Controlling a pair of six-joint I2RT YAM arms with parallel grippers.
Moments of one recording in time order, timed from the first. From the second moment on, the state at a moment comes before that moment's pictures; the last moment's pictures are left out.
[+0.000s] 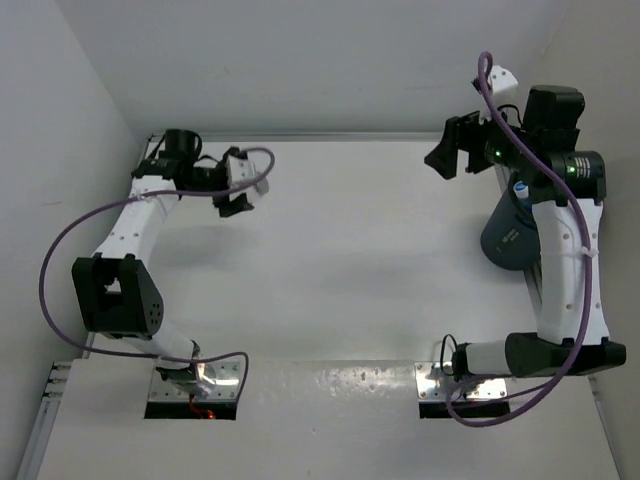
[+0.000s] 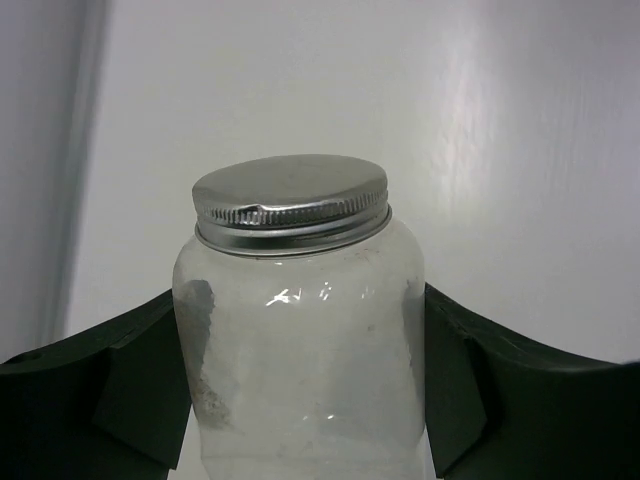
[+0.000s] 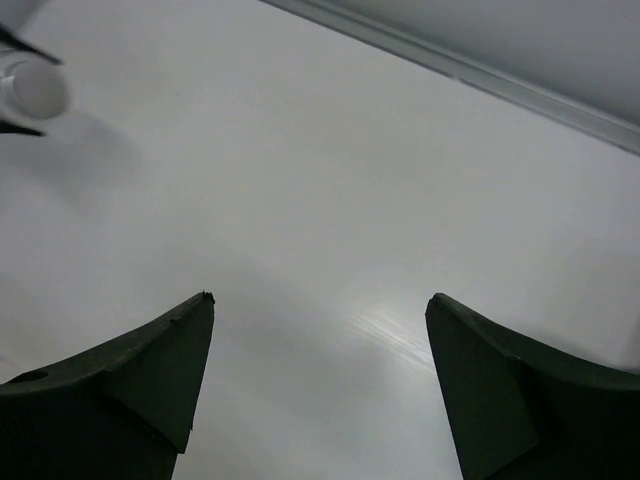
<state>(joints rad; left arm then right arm) -0.02 1.54 1.32 -0.80 0.79 1.35 -0.04 1.36 1.79 -0.98 -0.45 -0.21</state>
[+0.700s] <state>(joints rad) -0.42 1.47 1.41 0.08 1.12 -0.24 0.38 1.47 1.89 -0.77 -0.81 0.23</state>
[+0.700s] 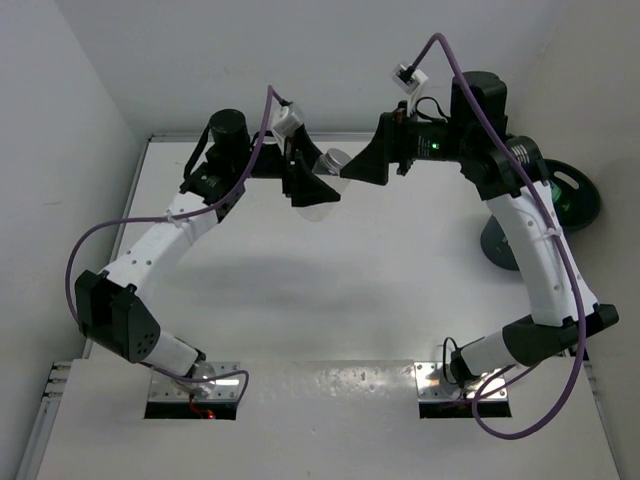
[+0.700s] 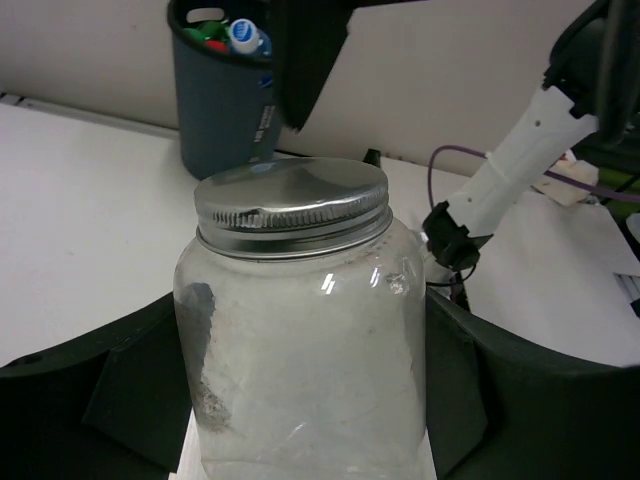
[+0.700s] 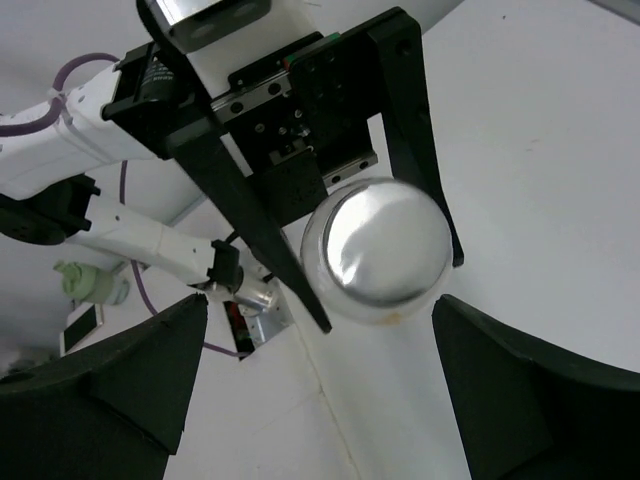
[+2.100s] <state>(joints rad) -0.48 1.41 1.41 -0.09 0.95 -0.13 0.27 1.44 1.79 -0.76 -0.84 0.25</state>
